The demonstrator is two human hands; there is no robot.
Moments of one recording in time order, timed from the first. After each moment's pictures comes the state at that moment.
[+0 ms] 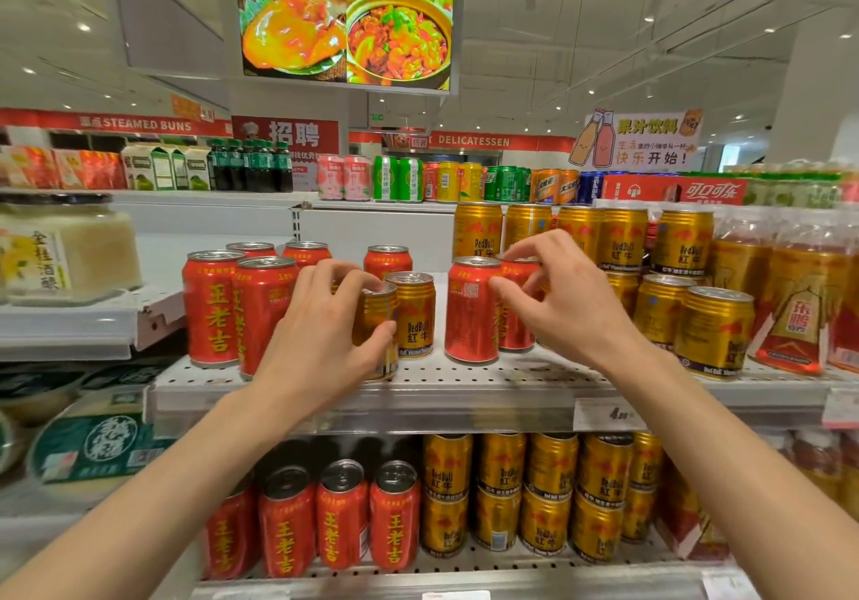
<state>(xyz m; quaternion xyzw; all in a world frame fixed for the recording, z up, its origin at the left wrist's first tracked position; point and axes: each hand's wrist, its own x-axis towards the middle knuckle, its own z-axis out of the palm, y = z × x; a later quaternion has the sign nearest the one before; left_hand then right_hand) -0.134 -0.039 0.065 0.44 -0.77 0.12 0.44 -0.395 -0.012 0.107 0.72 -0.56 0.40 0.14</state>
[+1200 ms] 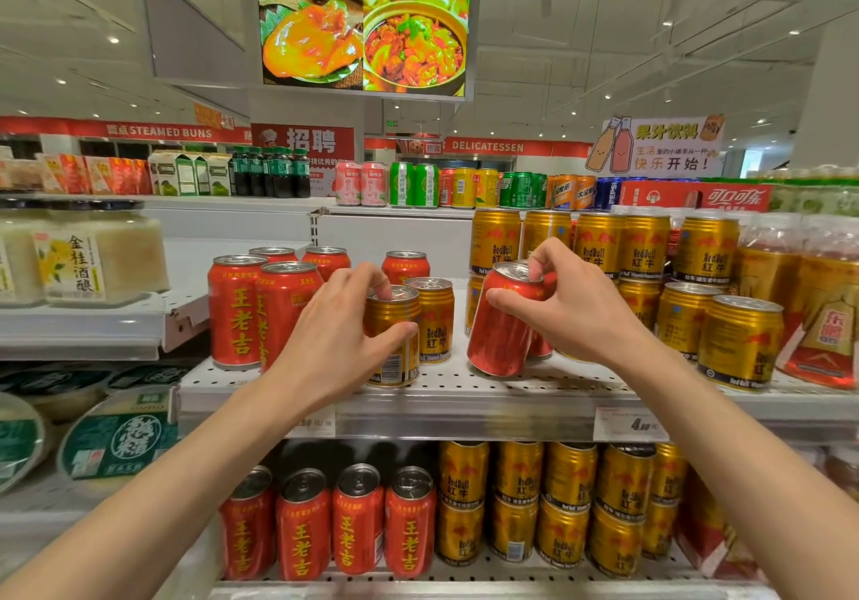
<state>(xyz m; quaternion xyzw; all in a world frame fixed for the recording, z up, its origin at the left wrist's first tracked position) -0.129 -0.030 0.081 0.46 -0.78 0.02 0.42 -0.389 -0.019 0.111 0.71 -0.57 0.41 0.02</state>
